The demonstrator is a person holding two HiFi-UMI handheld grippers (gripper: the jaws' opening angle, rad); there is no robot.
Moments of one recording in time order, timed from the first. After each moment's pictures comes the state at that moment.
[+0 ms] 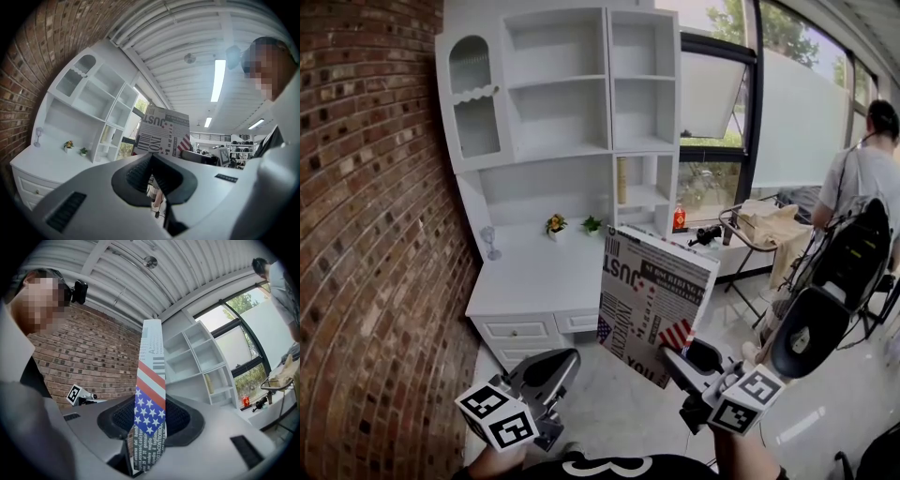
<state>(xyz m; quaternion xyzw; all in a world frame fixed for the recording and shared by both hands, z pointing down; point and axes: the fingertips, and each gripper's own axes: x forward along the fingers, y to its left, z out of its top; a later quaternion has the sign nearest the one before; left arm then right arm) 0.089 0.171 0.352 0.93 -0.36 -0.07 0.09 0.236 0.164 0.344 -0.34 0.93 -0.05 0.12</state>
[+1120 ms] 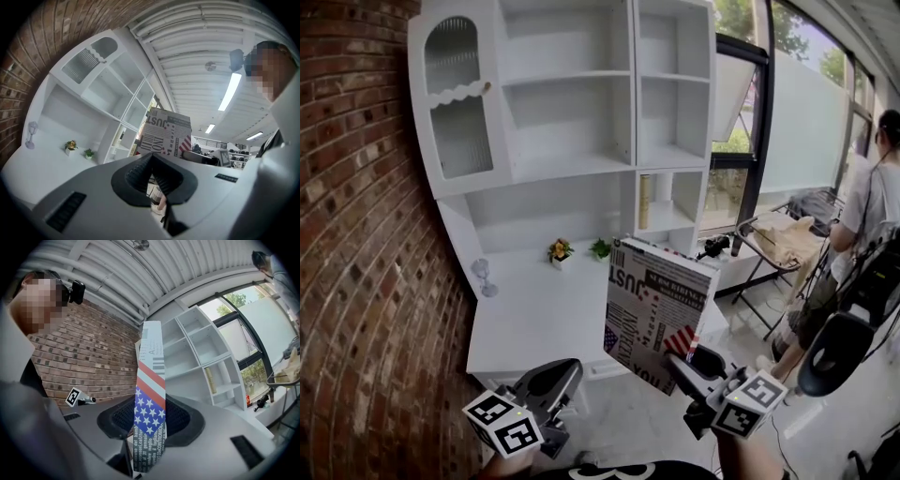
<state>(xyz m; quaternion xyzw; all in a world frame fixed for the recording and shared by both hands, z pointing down) -0.023 -0.052 0.359 0.93 -0.33 -0.08 0.14 0.133 -0.048 0.341 -0.39 0.91 -0.08 0.11</state>
